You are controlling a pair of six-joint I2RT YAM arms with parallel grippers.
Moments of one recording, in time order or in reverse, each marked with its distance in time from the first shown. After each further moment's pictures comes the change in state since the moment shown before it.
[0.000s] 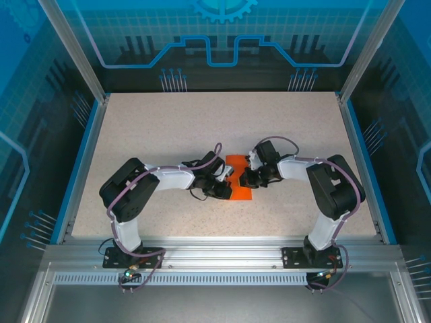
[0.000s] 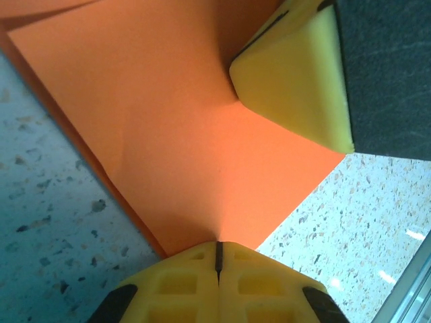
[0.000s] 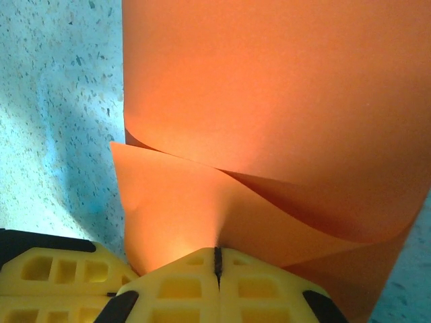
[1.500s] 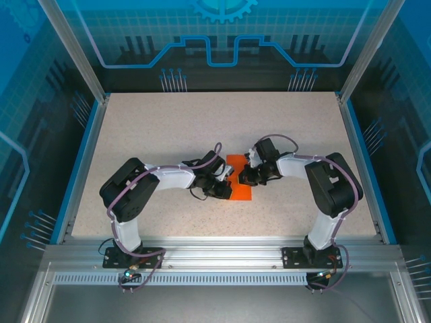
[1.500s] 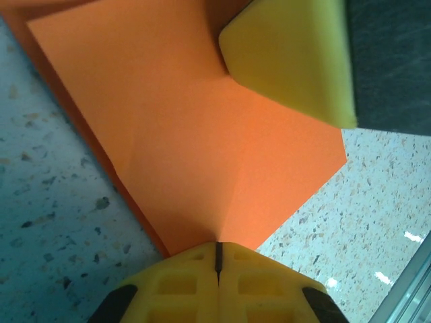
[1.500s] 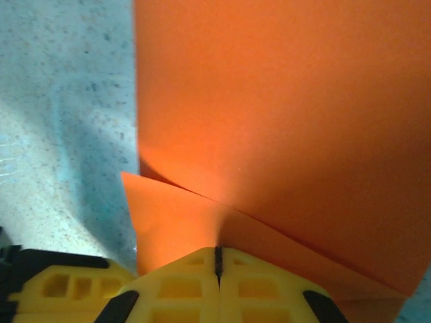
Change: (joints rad) left arm 0.000 0.001 0.022 -0.039 0.000 -0.015; right arm -0.002 0.030 0.037 0.001 -0.019 0.025
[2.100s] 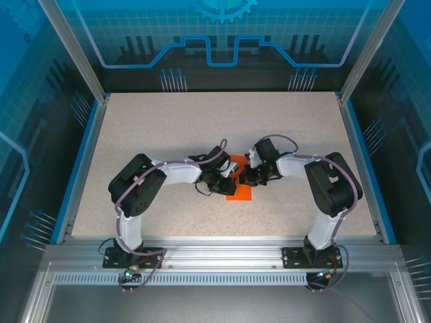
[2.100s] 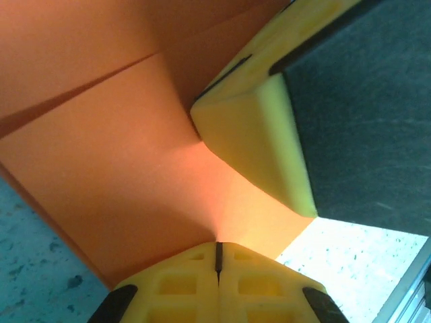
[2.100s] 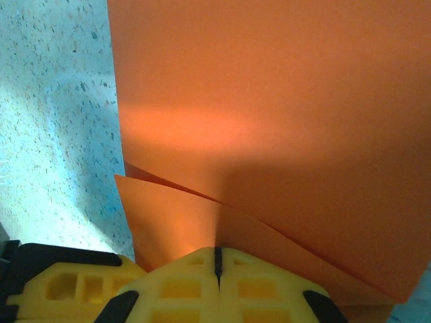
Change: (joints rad) left arm 0.000 0.084 0.116 -0.048 0.019 0.016; right arm 0.000 0.004 0.002 -0.005 0.004 0.003
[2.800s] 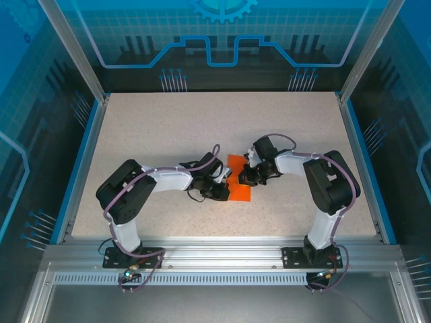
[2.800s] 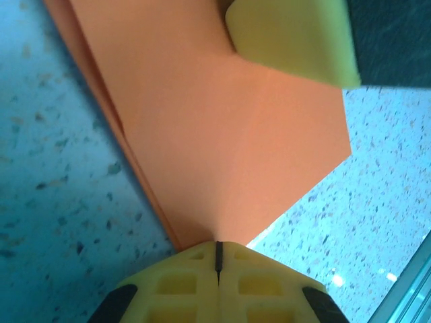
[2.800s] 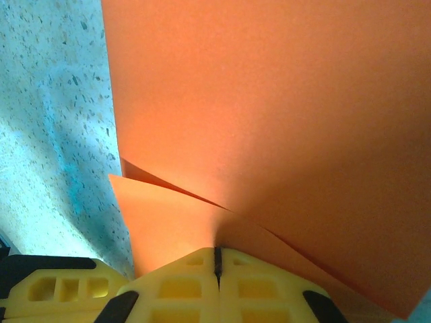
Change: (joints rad) left arm 0.002 -0.123 -0.173 0.059 -0.024 0.006; right arm -0.001 0.026 0.047 -0.076 -0.008 -0.016
